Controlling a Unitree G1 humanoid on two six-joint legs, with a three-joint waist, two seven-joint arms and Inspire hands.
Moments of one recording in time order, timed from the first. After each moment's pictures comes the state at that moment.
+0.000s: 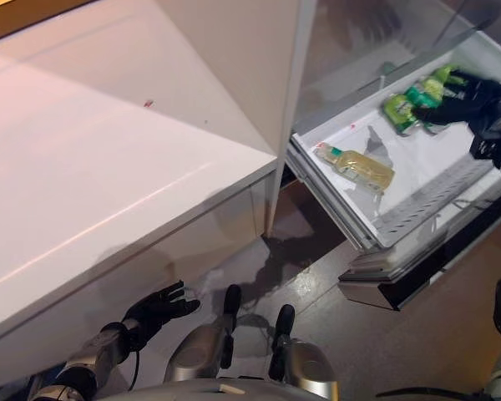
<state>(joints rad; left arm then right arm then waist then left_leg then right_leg) -0.04 0.40 -0.12 0.90 -0.51 0.06 -0.27 -0.74 -1.05 -0.13 0.54 0.69 0.28 0.00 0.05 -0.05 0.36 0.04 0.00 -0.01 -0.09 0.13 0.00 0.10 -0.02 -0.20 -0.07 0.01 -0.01</state>
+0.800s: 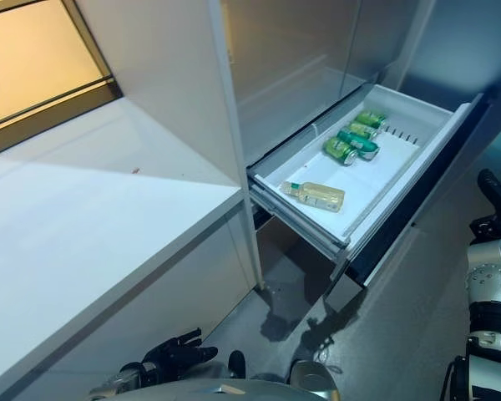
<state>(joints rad) 0.02 0.28 -0.20 1.01 -0.48 0.06 -0.26 -0.31 -0.72 -0.34 0.58 1.06 -0.08 -0.40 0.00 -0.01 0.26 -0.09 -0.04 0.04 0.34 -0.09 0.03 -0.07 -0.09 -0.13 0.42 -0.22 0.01</state>
